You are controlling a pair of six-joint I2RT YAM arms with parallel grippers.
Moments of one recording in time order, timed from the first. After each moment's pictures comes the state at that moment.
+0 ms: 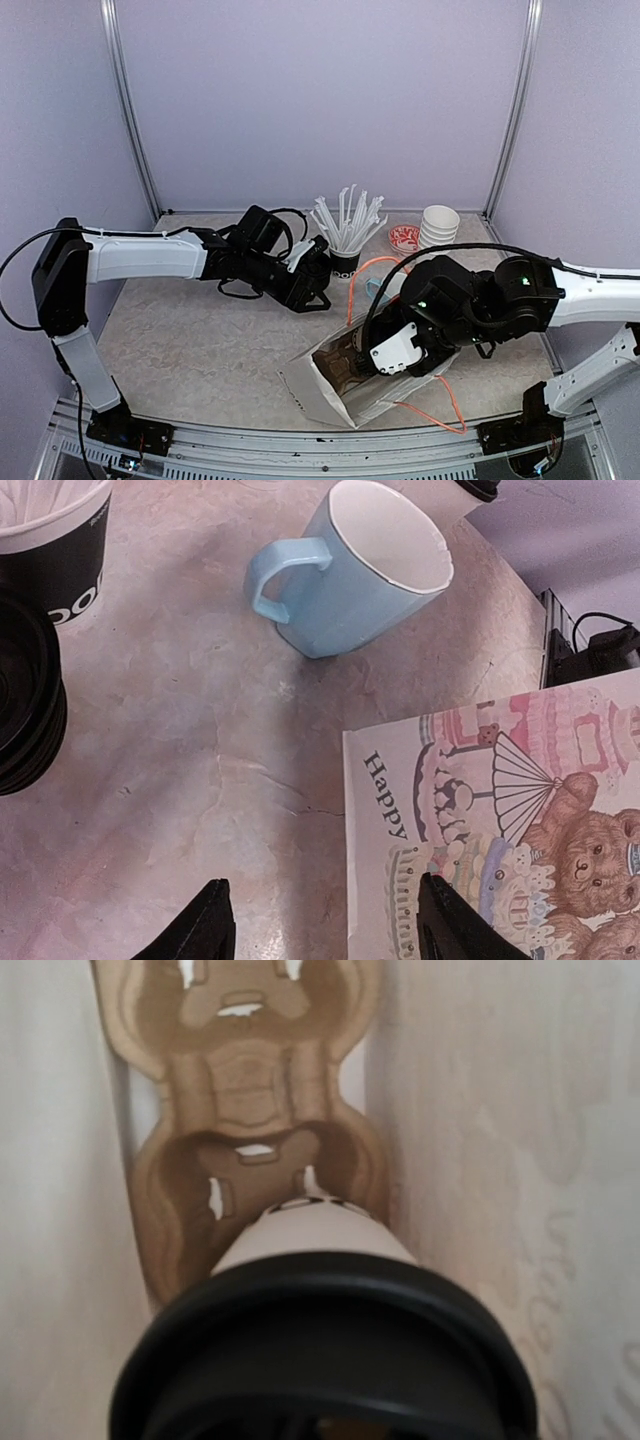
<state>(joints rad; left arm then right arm) -0.79 1.76 1.23 -0.28 0.46 -0.15 1.30 1.25 1.10 -0.82 0.32 -0.93</state>
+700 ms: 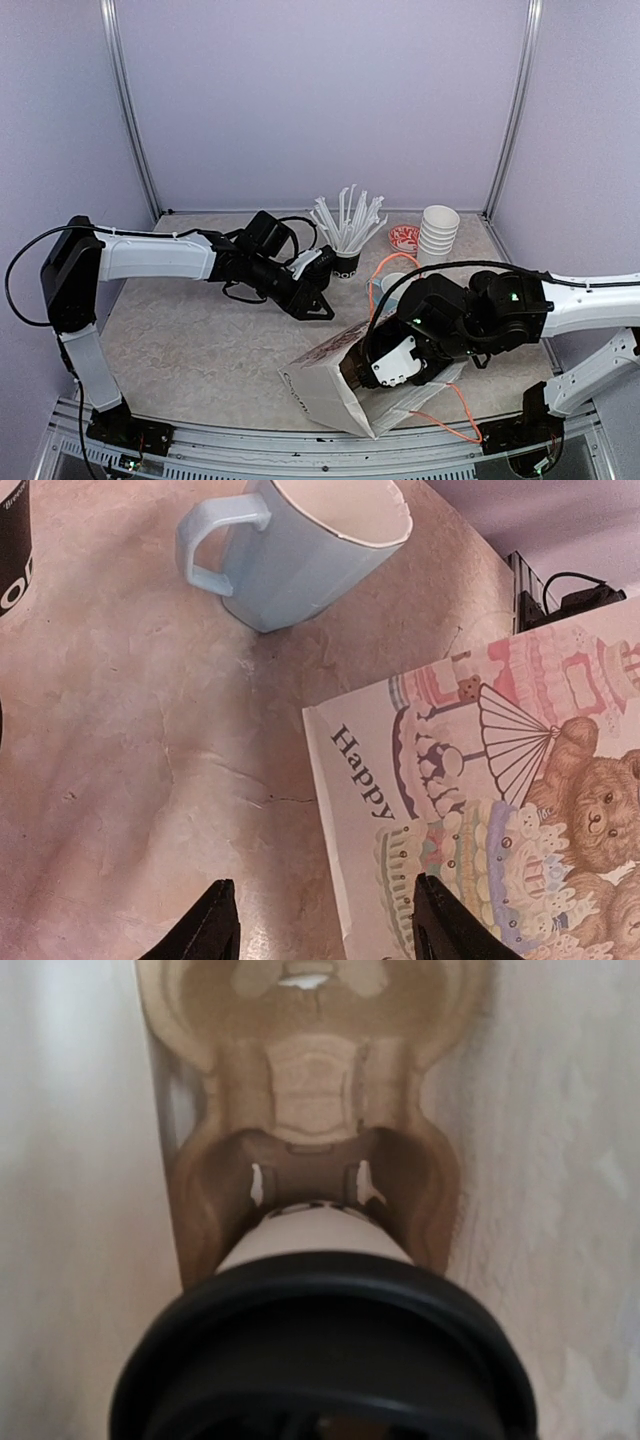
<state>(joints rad) -0.80 1.82 1.25 -0.30 0.58 -0.09 1.30 1.24 1.00 -0.75 0.33 -0.97</state>
